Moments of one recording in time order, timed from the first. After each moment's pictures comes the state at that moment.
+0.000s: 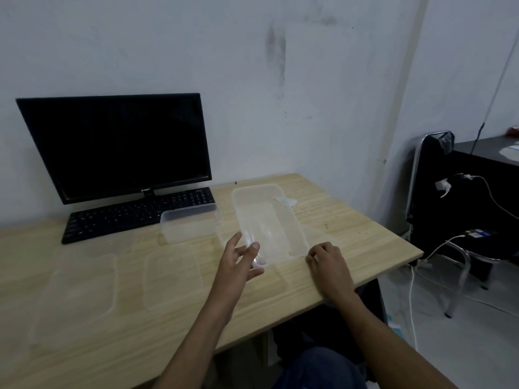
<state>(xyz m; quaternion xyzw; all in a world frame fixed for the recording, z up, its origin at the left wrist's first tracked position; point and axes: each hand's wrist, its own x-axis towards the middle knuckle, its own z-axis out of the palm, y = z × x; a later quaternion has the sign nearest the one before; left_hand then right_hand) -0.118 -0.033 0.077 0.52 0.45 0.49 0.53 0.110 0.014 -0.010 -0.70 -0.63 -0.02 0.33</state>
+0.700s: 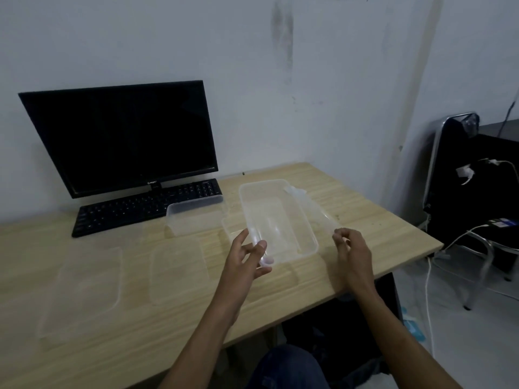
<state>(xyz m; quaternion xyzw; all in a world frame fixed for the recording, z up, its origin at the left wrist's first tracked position) -0.116 -0.030 0.064 0.53 0.45 0.49 0.52 0.115 0.000 0.006 -0.63 -0.50 0.11 0.58</state>
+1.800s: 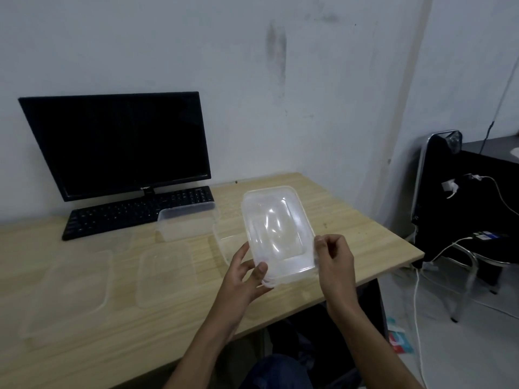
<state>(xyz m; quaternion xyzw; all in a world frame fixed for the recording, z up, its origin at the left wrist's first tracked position) -0.104 -0.049 0.048 0.53 0.37 0.48 0.59 0.067 -0.057 0.065 -0.56 -0.40 0.25 0.68</state>
